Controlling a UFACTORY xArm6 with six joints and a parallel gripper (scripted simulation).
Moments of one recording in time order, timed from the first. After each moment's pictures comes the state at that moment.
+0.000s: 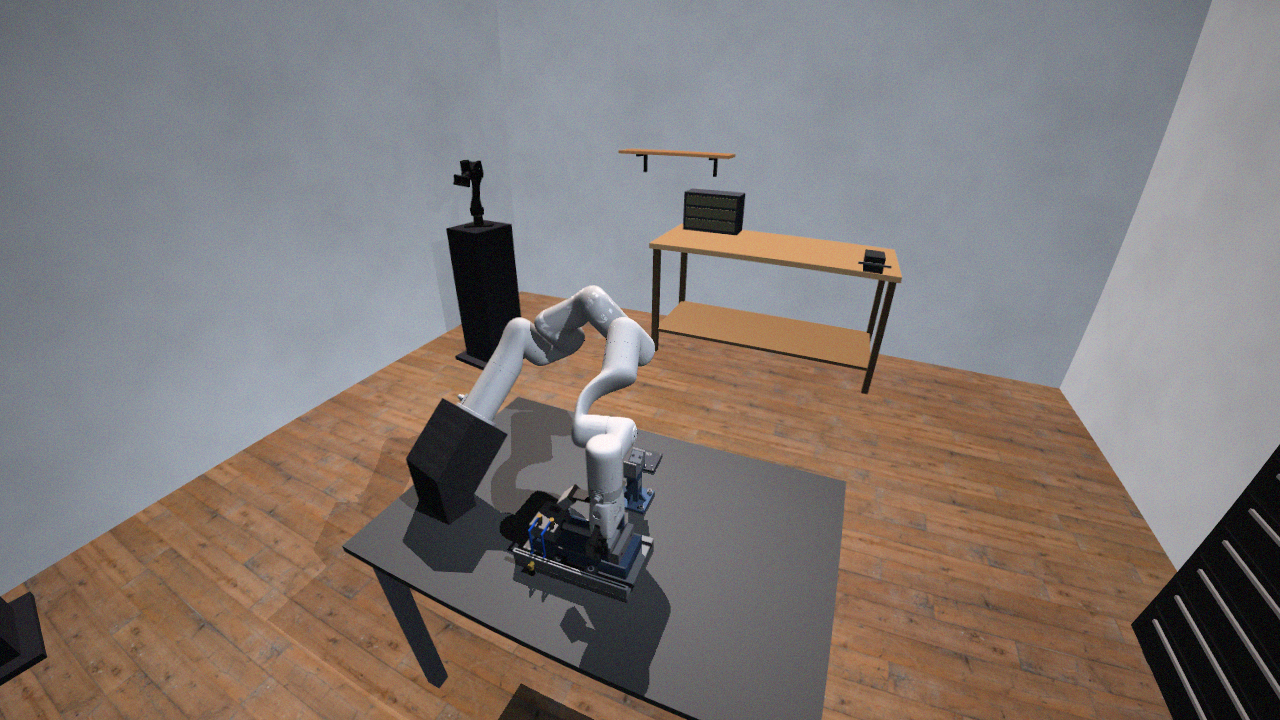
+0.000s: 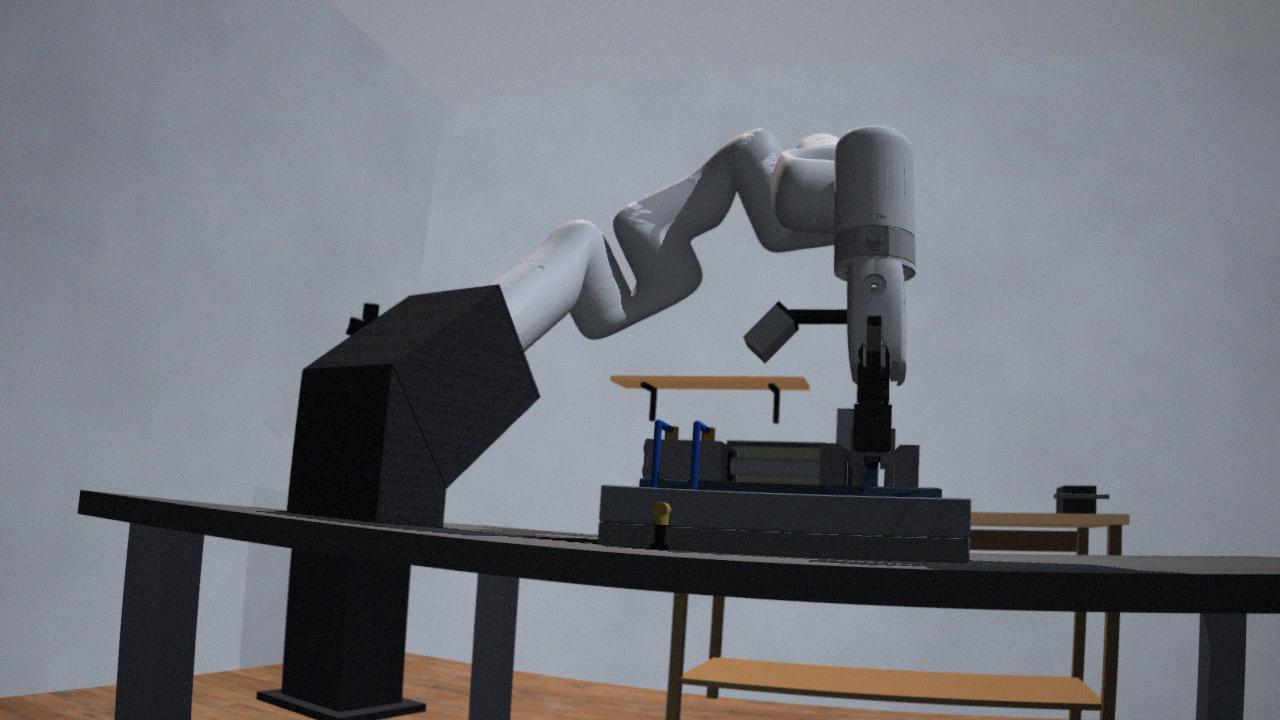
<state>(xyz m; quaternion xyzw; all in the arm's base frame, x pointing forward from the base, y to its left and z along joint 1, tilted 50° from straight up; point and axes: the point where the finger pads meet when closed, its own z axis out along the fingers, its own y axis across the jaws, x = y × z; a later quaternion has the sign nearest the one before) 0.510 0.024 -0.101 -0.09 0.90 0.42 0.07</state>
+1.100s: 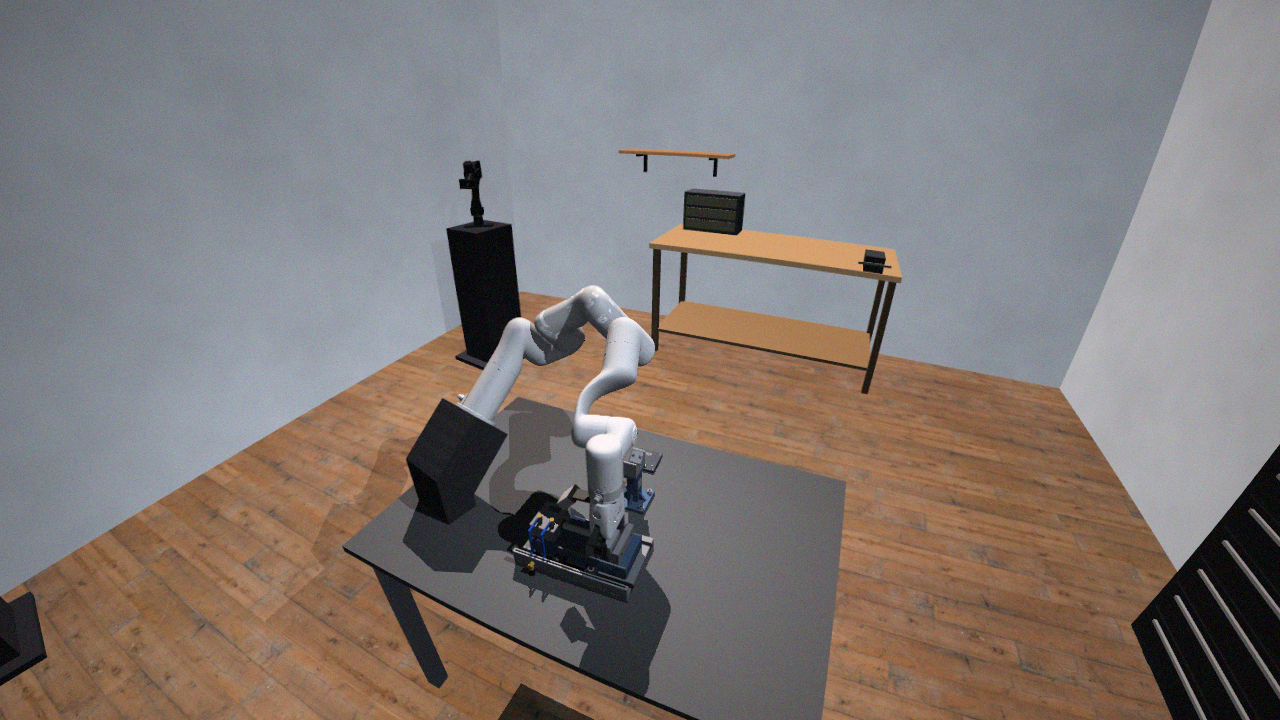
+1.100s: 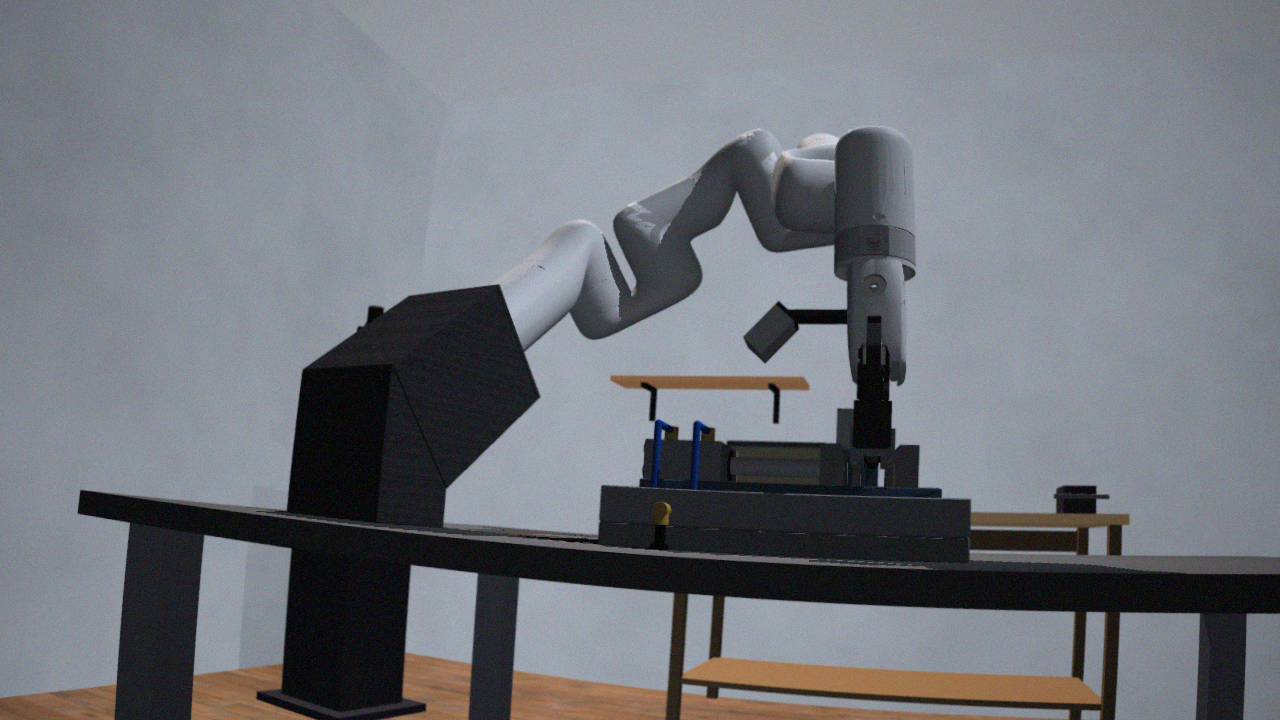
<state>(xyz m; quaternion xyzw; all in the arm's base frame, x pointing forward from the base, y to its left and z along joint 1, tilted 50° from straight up) 0.510 0.024 -0.101 -0.09 0.90 0.42 0.07</state>
